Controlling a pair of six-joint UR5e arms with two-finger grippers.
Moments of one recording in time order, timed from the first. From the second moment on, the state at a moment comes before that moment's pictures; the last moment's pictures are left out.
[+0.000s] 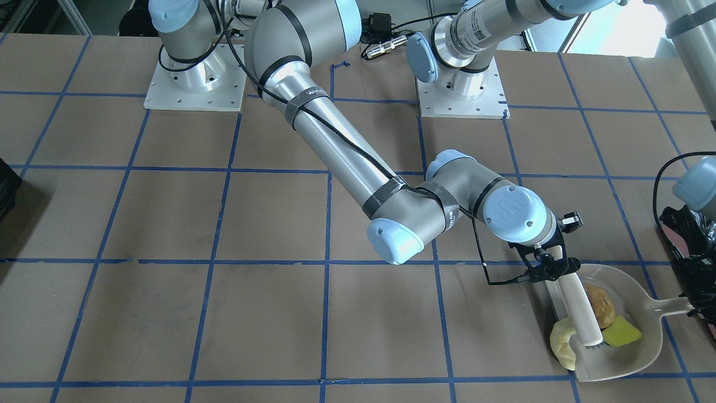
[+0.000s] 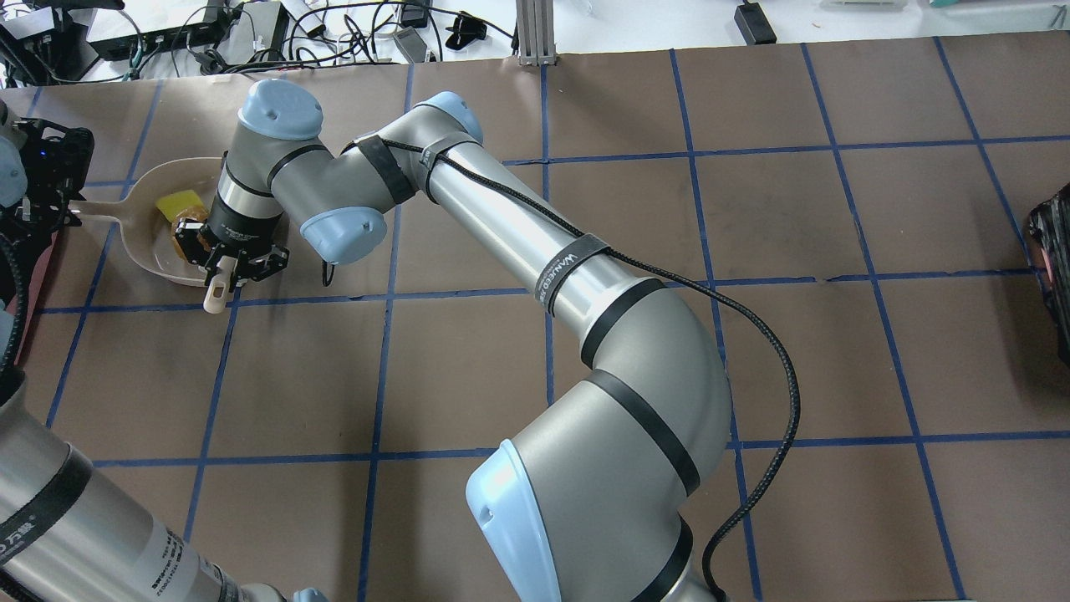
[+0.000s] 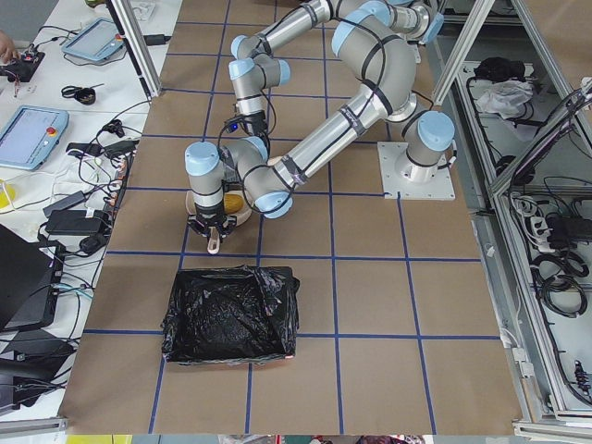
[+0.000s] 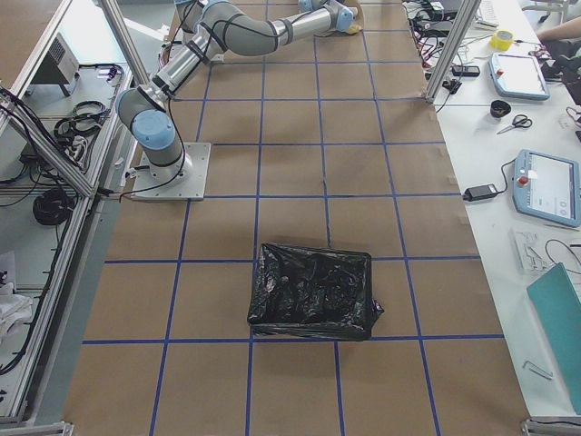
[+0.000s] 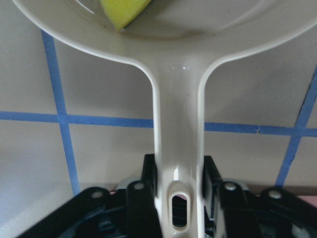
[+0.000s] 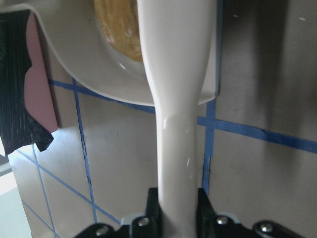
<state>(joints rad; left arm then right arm) -0.99 -2.20 -1.40 -0.94 1.71 2.13 2.25 -0.41 0.55 -1.97 -0.94 0.81</state>
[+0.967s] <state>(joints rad) -0.99 -2.21 -1.41 -0.94 1.67 2.11 2.23 -0.42 0.62 -2.05 -0.96 0.86</state>
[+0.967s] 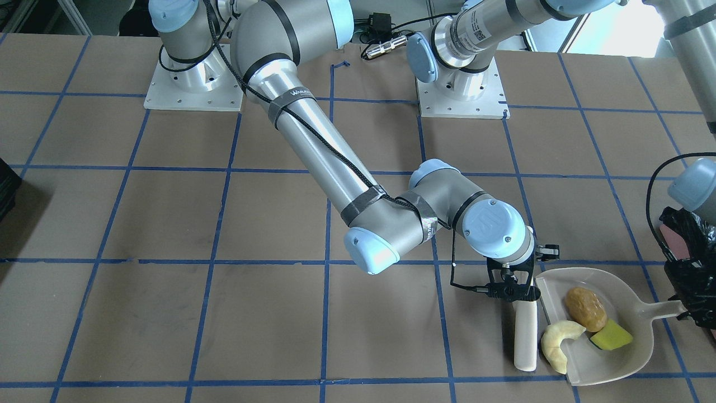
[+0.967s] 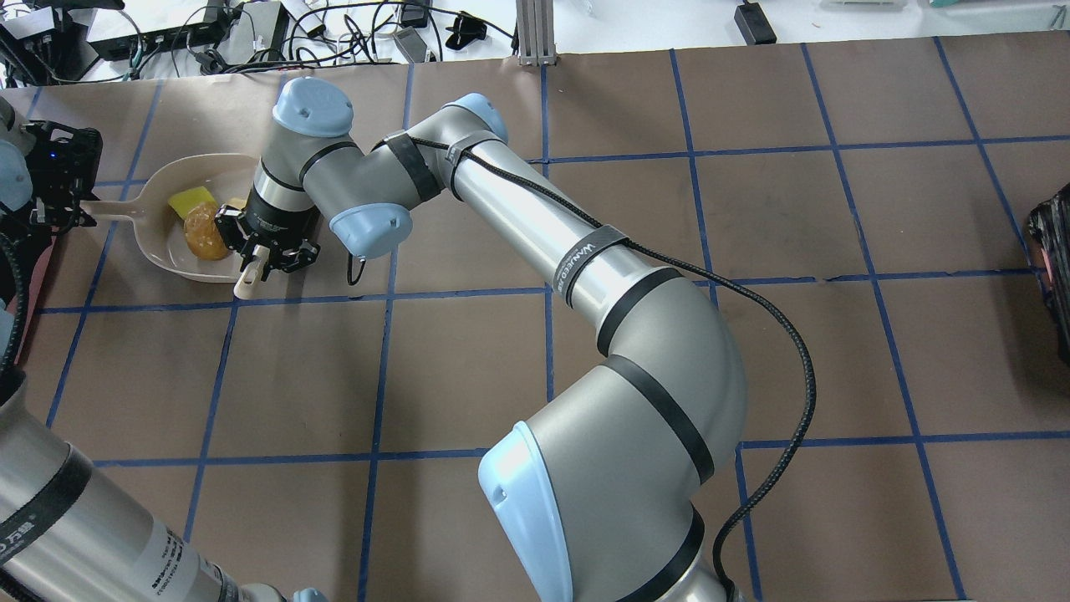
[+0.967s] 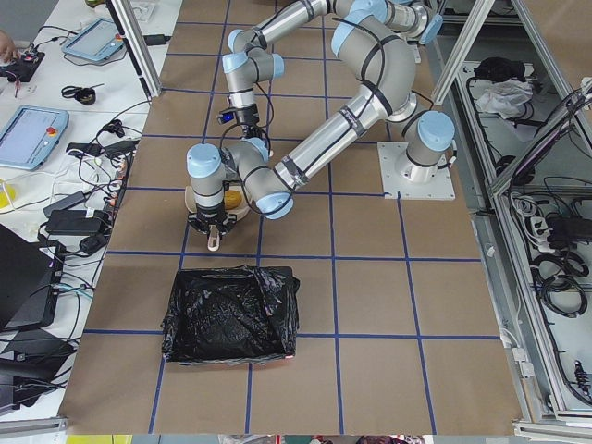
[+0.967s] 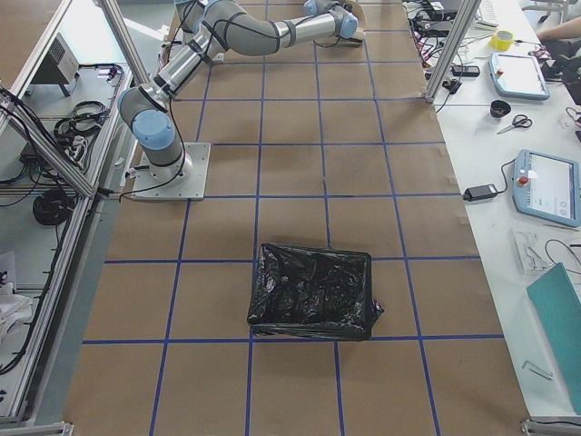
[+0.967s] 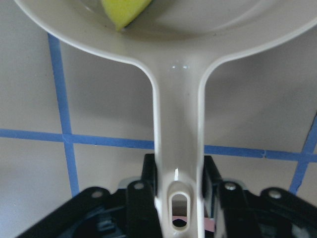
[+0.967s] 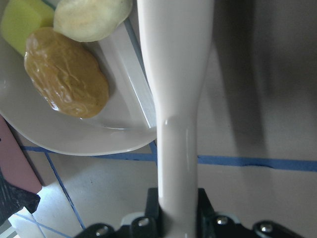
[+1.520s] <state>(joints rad) -0.99 -2.20 -1.41 -0.94 1.67 2.11 2.26 -0.41 0.63 -2.09 -0.91 0.63</state>
